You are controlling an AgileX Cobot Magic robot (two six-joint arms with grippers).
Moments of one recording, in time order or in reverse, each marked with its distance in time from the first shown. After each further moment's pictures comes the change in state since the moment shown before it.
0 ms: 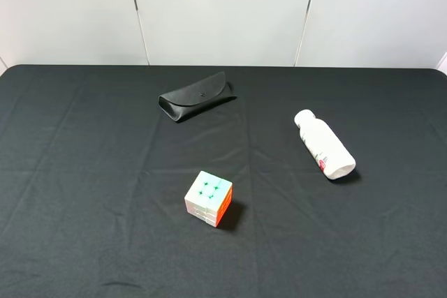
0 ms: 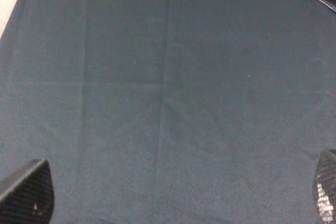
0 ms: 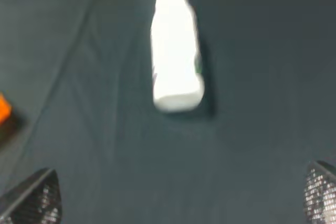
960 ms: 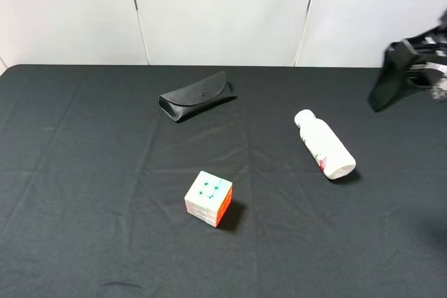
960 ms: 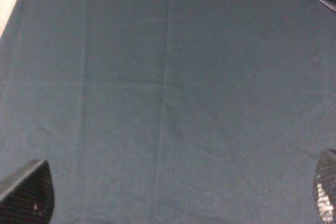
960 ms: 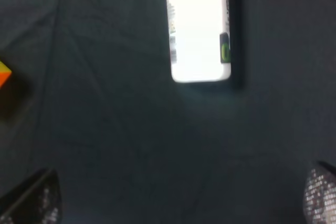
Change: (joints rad) left arm 0.000 0.000 0.000 0.000 0.000 0.000; right arm 0.000 0.994 -0.573 0.064 0.203 -0.030
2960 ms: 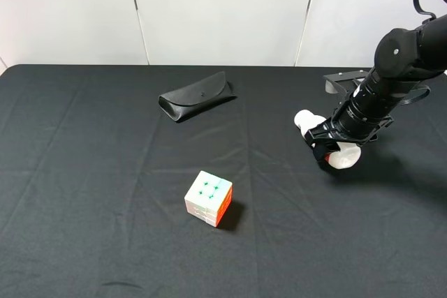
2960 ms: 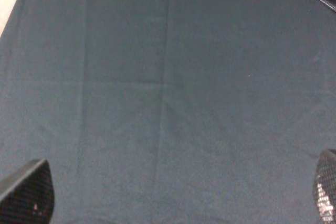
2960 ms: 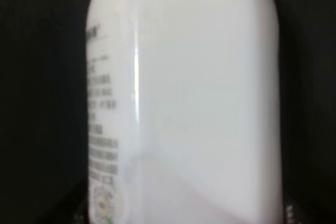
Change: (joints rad) left arm 0.000 0.000 0.000 -0.001 0.001 -0.001; right arm 0.000 0.597 0.156 0.000 -0.645 -0.109
